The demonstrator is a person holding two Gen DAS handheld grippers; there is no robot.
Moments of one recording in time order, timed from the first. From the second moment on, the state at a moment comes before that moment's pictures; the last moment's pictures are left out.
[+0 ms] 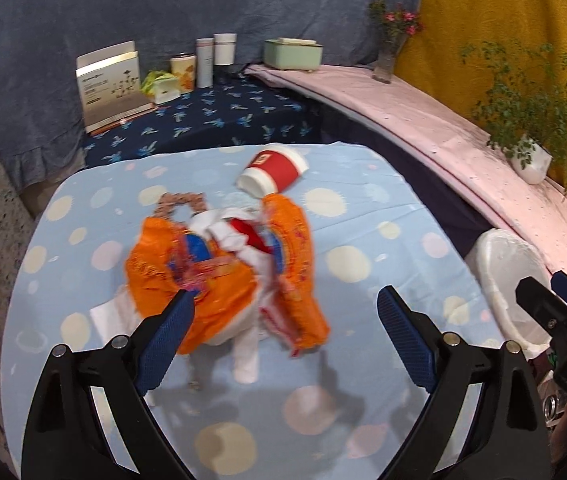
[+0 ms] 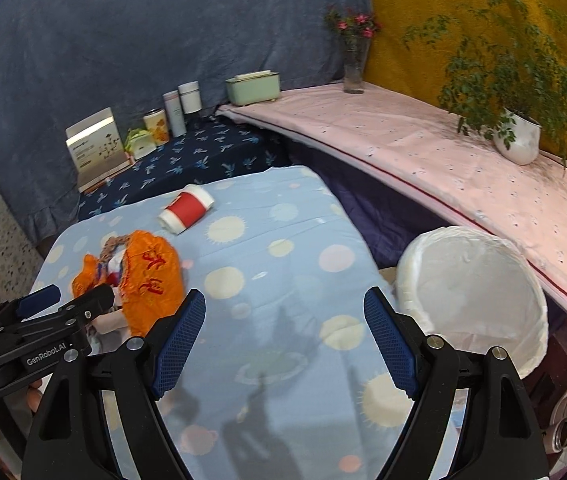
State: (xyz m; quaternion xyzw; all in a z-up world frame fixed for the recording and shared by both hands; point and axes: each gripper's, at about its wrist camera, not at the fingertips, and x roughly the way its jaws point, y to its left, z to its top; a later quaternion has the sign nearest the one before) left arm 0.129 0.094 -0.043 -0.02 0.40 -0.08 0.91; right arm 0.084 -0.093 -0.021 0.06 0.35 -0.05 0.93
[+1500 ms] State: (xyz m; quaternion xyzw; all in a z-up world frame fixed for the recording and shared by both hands) left arm 0.148 0.157 -0.051 -0.05 0.41 -0.11 0.91; right arm 0.157 0.038 -0.098 -0.01 0.44 0.07 0.90
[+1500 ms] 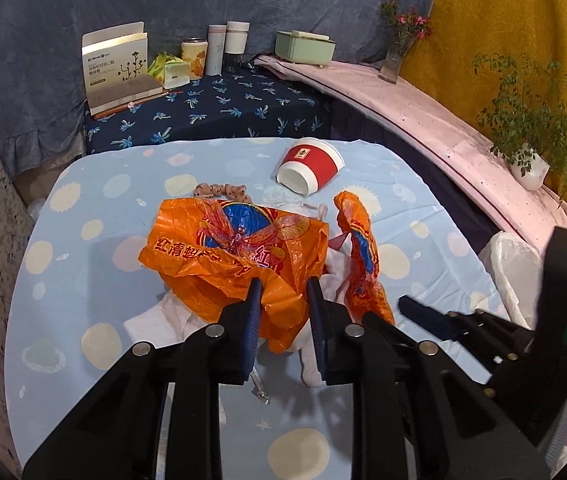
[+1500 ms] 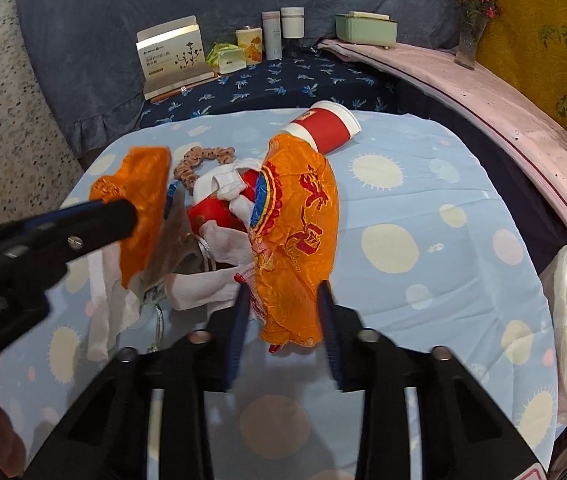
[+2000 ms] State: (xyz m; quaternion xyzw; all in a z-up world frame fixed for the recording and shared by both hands) left arm 0.131 0.107 -0.006 -0.04 0.37 -0.16 0.92; right arm 0.124 -0.025 -0.029 0.02 0.36 0.02 0.93
